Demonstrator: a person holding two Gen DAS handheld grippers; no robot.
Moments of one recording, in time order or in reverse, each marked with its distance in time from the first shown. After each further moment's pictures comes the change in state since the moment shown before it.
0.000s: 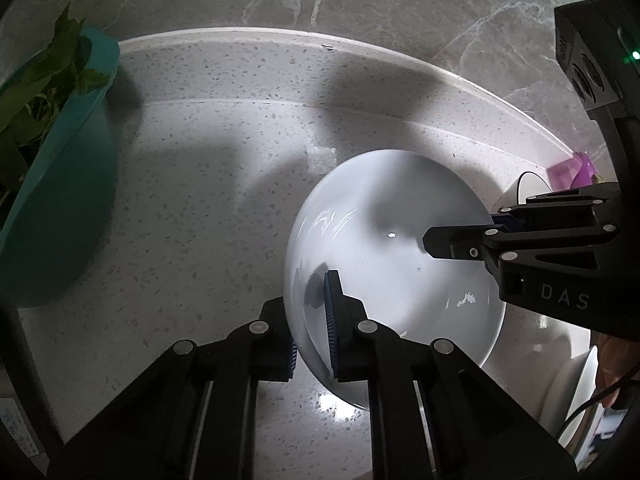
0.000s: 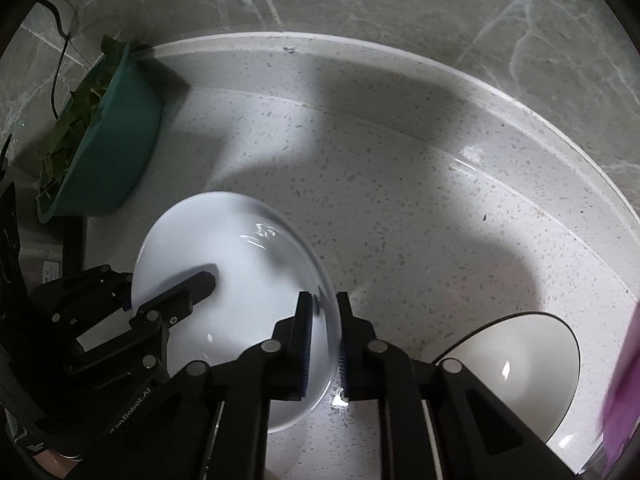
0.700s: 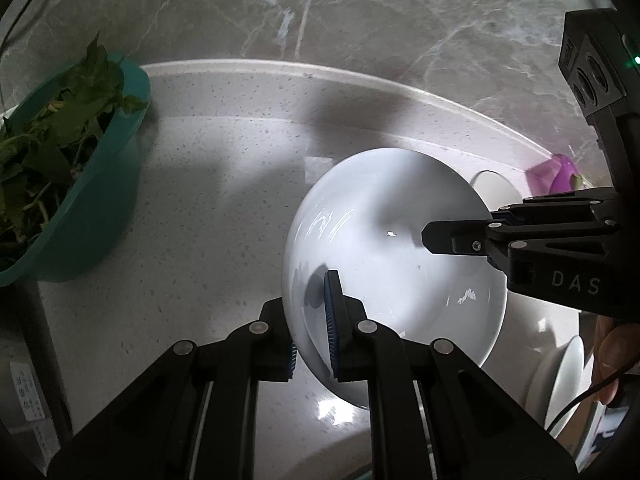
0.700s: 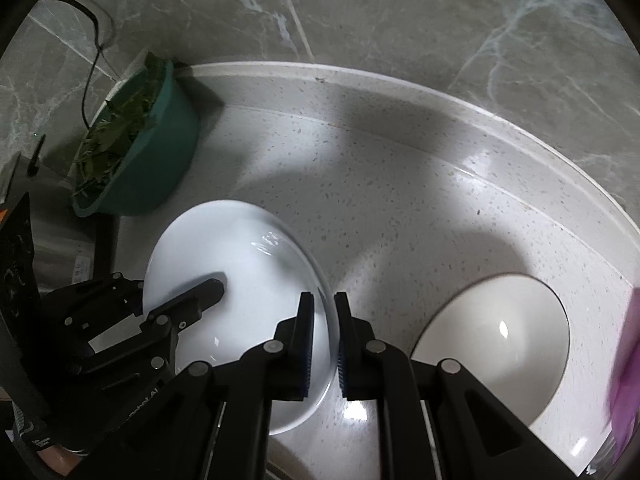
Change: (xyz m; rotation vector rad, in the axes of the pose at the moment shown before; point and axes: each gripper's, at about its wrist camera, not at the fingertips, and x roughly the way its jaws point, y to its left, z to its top) left arm -0.049 -0.017 -0.016 0.012 -0.051 -0.011; right arm -0.051 -0.006 -0.031 0.022 -0.074 0.064
